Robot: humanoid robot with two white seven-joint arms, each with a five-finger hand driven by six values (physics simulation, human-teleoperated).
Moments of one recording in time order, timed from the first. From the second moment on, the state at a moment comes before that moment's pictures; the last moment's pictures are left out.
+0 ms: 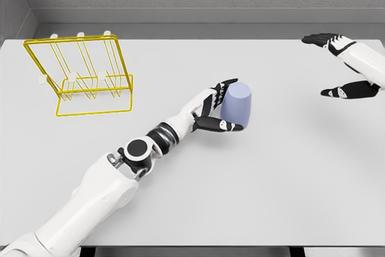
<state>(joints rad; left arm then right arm) -0.43 0.14 -0.75 -1.37 0.49 0.08 -0.06 -0.25 -0.64 -0.08 -1.53 0.13 -0.61 0.61</state>
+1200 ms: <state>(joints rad) -0.42 0.11 -0.69 -1.39 0.48 0.08 -0.06 -0.25 -0.64 -0.08 -1.54 0.13 -0.61 0.61</state>
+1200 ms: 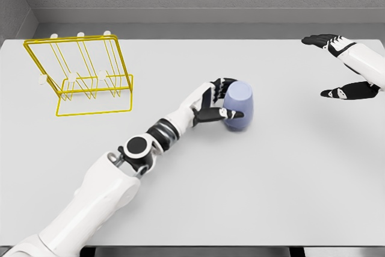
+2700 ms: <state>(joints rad) -0.33 0.51 -0.50 -1.78 0.64 0.07 -0.06 -0.25 -0.64 -0.08 -1.54 0.13 -0.61 0.61</state>
